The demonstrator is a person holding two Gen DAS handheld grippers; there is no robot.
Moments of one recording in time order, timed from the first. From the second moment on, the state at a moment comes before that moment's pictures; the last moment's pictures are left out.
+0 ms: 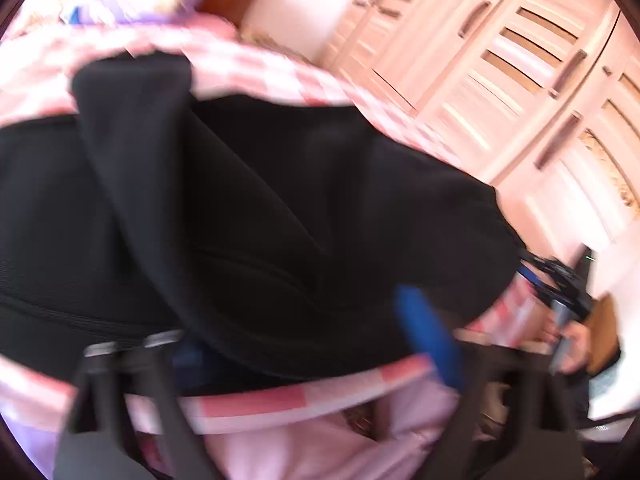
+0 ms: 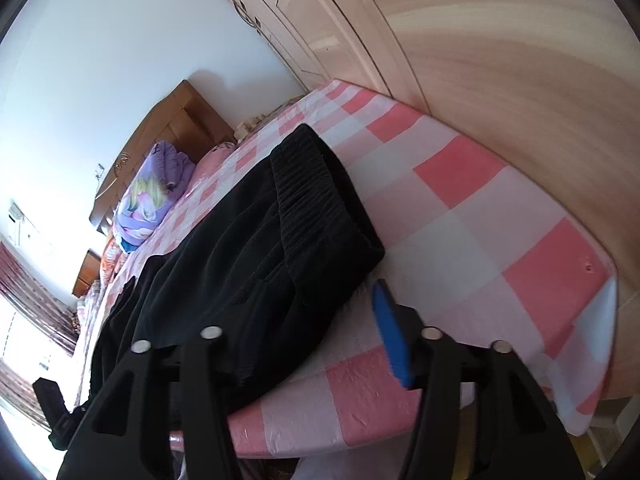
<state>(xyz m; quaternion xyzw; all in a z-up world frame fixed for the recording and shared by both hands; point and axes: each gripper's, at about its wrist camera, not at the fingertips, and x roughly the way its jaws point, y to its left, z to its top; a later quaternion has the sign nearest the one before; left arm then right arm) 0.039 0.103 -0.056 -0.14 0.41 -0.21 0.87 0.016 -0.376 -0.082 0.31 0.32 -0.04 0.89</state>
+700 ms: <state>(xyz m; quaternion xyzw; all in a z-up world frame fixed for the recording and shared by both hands) 0.000 -0.010 -0.037 0.05 0.33 -0.23 0.91 0.014 -0.269 -0.102 0.30 0.38 0.13 0.87</state>
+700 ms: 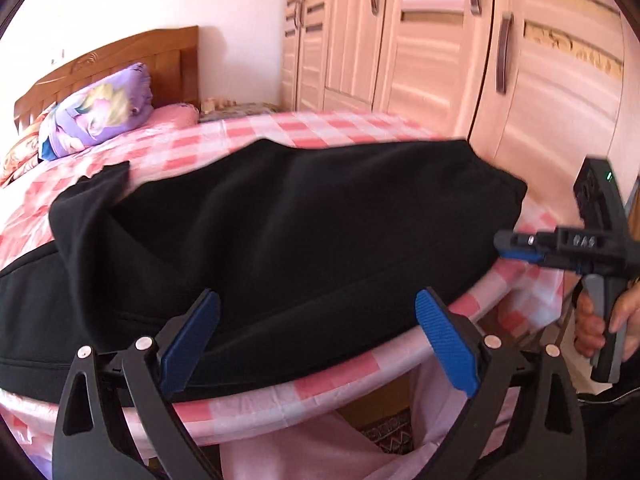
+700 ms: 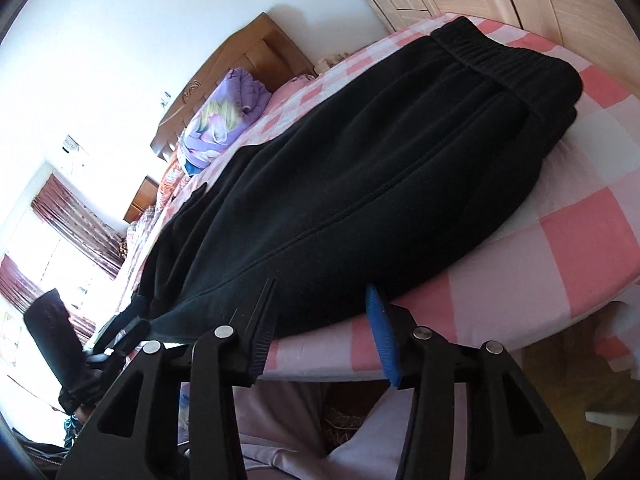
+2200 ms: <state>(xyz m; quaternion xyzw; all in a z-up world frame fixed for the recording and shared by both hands) 0.033 0.032 -0.007 0.10 0.31 -0.11 0.94 0.035 -0.285 -0.068 0.12 0.36 -0.03 0.93</state>
